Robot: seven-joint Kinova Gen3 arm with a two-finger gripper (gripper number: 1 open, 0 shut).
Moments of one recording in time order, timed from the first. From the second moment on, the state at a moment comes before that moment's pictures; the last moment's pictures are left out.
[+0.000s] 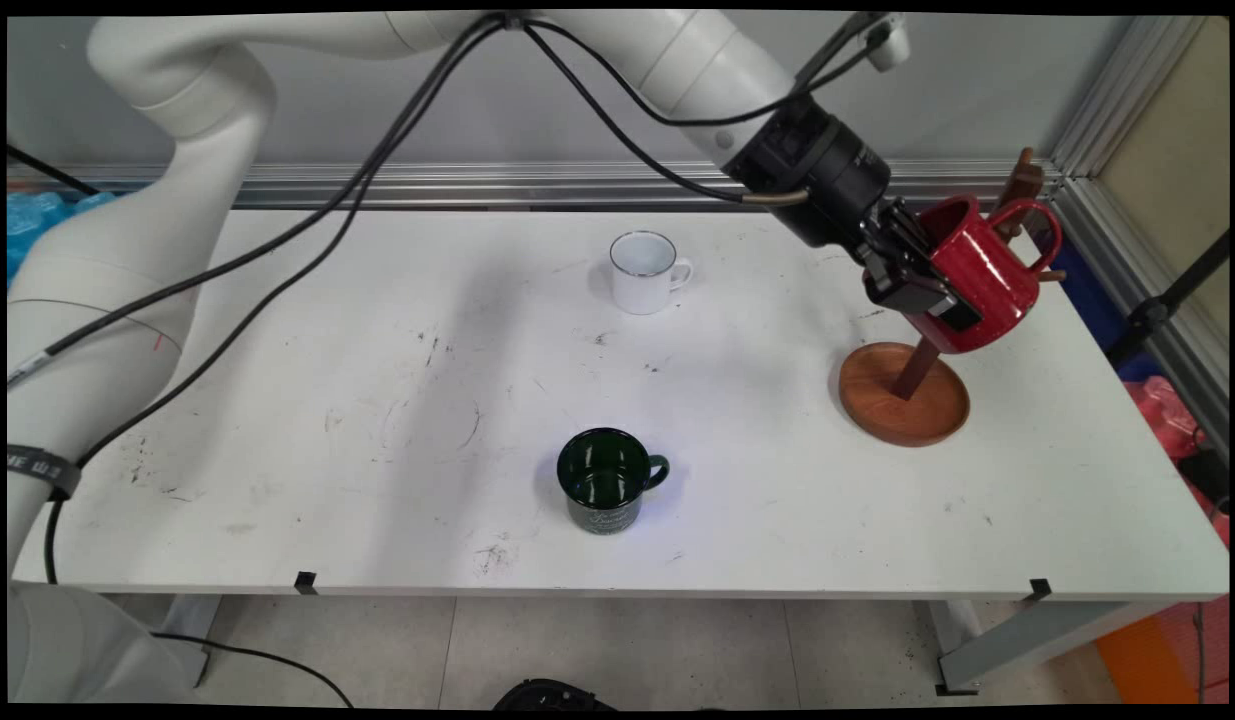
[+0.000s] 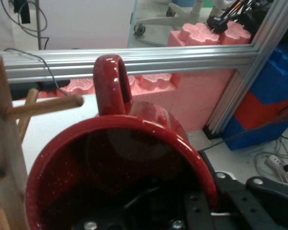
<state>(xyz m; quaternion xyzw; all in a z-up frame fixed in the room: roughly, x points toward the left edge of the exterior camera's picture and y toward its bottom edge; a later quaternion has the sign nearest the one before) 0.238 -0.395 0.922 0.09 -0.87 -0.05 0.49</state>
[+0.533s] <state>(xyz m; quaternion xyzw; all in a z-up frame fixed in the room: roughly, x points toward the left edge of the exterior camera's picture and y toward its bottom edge) 0.265 -0.361 0.960 0.11 -0.88 -0.02 0.46</state>
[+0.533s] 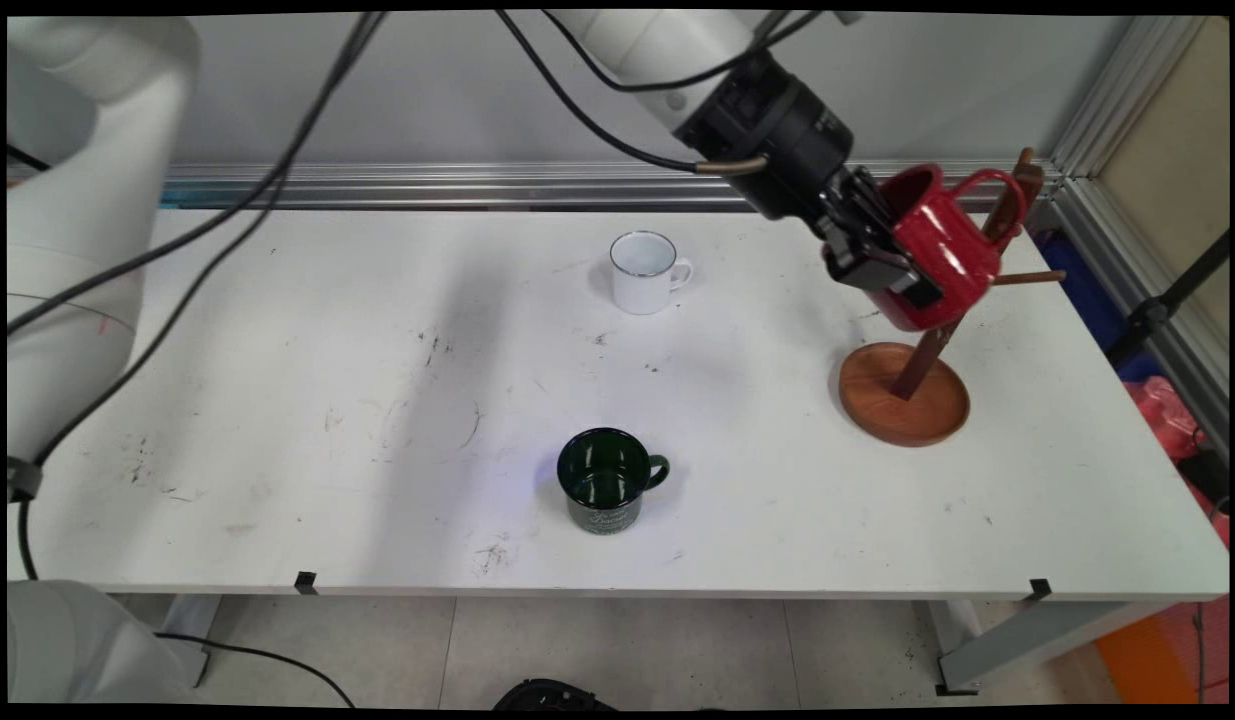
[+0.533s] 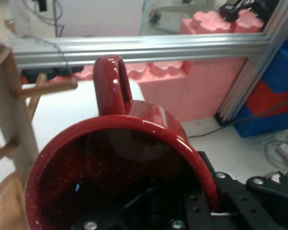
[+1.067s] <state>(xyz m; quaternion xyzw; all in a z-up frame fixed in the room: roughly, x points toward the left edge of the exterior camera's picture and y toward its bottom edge) 0.304 -0.321 0.995 0.14 -0.91 0.03 0.39</state>
